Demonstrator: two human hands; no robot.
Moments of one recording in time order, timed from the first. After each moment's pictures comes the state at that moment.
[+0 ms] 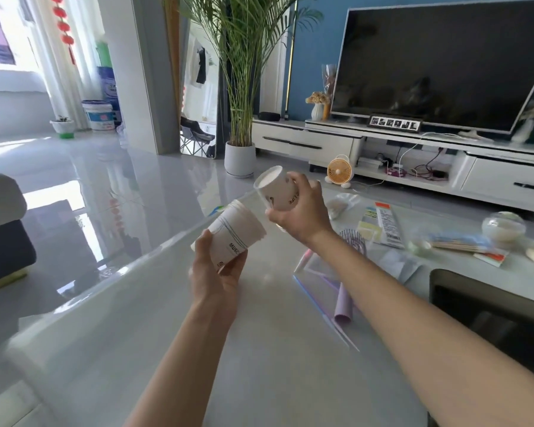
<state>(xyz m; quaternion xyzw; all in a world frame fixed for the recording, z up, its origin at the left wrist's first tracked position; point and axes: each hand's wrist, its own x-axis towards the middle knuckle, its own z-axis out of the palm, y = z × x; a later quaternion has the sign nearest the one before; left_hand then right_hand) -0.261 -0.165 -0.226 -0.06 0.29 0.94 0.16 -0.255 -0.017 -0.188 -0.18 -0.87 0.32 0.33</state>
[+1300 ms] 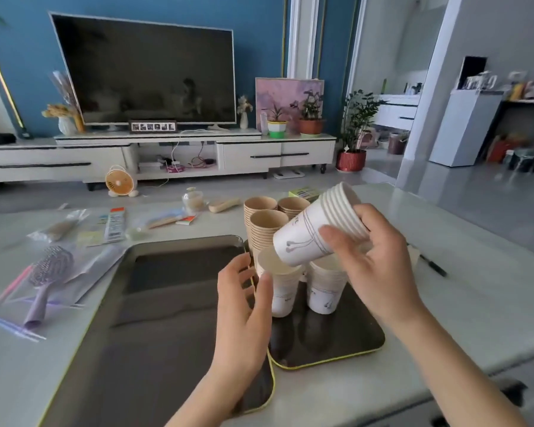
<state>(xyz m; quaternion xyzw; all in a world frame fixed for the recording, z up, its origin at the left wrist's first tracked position) 0.157 -0.085 -0.184 0.51 0.52 0.64 0.24 0.304 -0.038 -0.114 -0.33 -0.74 0.13 0.56</state>
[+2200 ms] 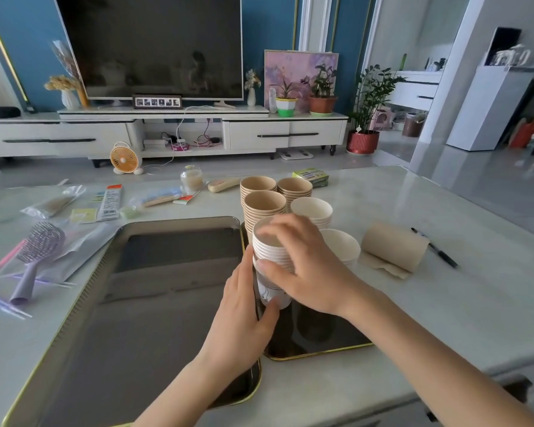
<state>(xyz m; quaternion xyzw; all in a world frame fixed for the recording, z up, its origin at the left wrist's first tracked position) 0.152 -0.066 -0.219 0.66 0.59 0.43 0.16 0.276 0.007 -0.159 -0.28 -0.90 0.07 0.33</state>
